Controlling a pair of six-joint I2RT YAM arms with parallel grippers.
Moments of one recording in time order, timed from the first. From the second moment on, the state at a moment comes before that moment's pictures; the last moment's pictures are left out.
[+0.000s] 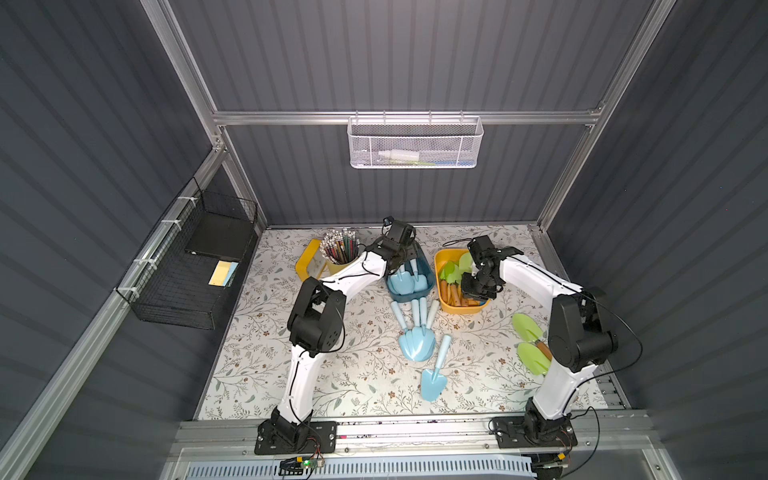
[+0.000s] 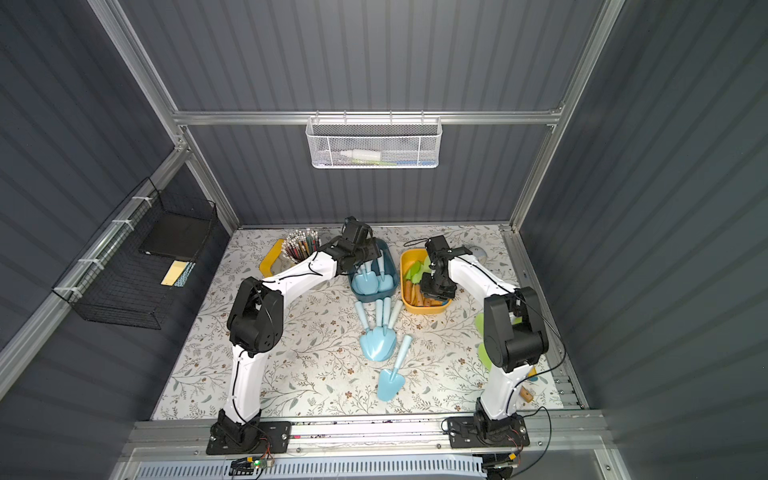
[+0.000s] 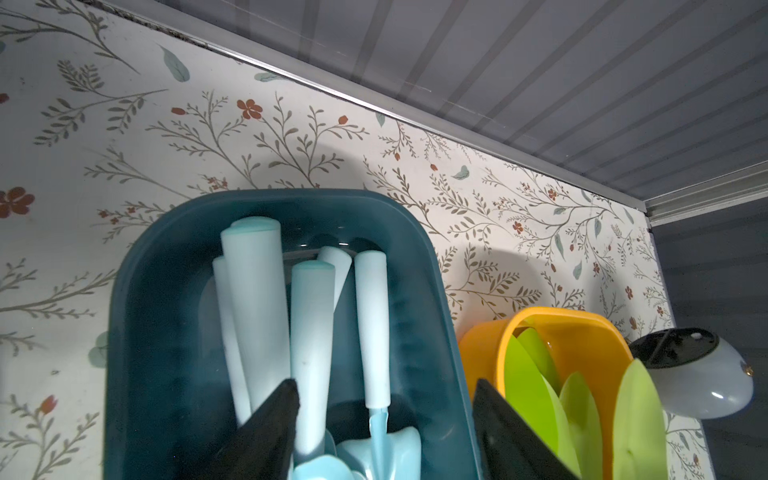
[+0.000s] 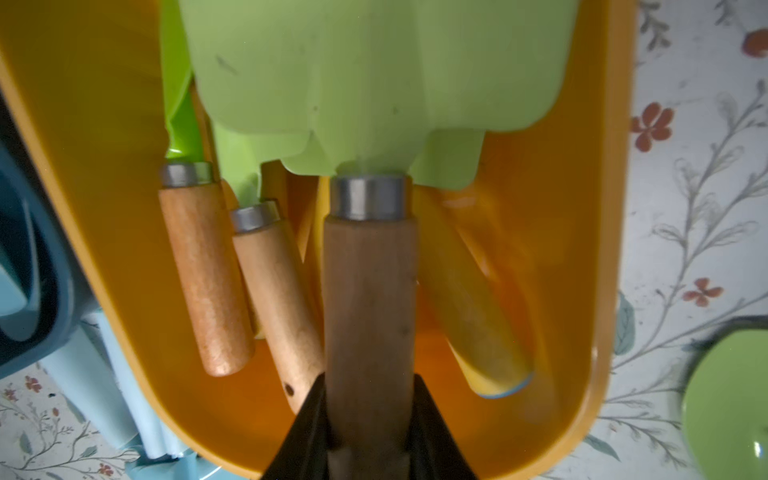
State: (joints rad) left arm -0.57 2.16 1.79 -0.33 -0.15 -0.73; right arm 0.32 1.82 1.36 -0.88 -0.06 0.45
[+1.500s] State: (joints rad) left arm -1.13 2.01 1.47 -0.59 -0.11 -0.84; right arm 0.12 1.49 1.23 -0.74 0.01 0.66
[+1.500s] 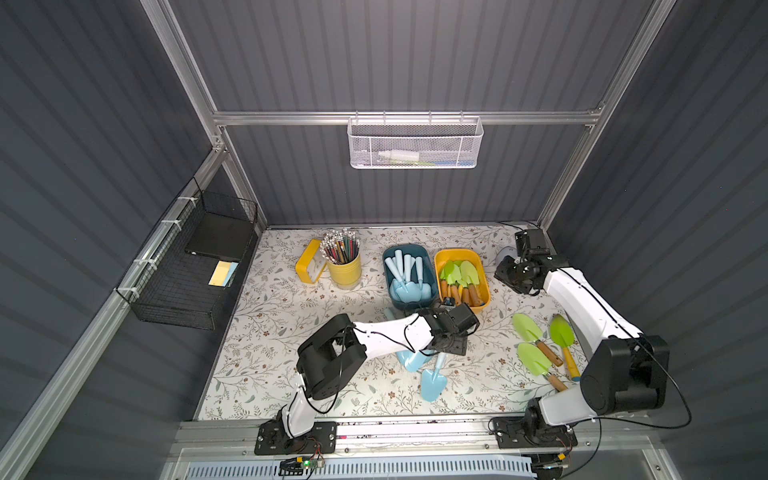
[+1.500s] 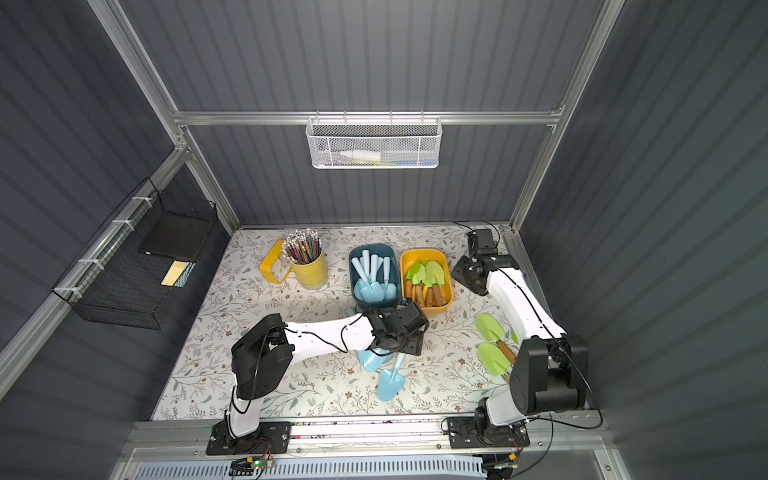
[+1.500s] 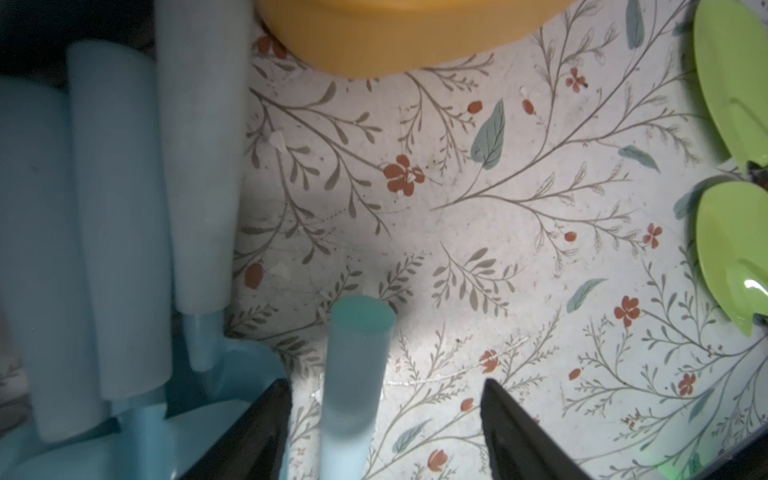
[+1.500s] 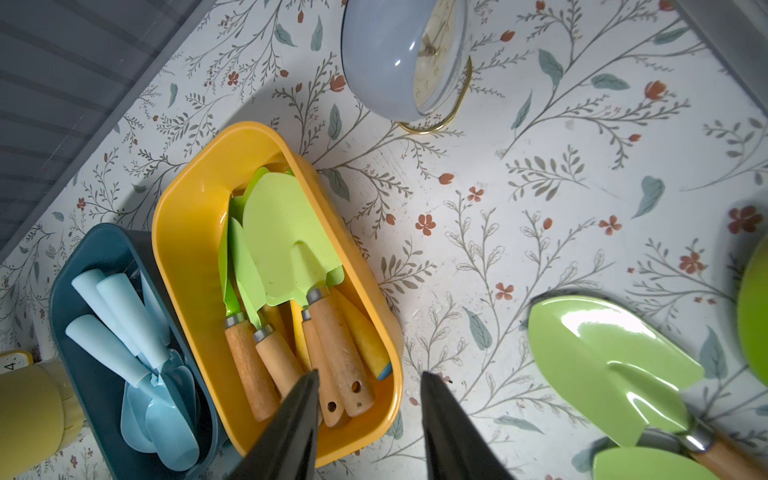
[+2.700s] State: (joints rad) left arm -0.81 2.11 2.00 -0.71 -0.34 -0.71; right arm 0.06 1.46 1.17 -0.72 -0.04 0.69
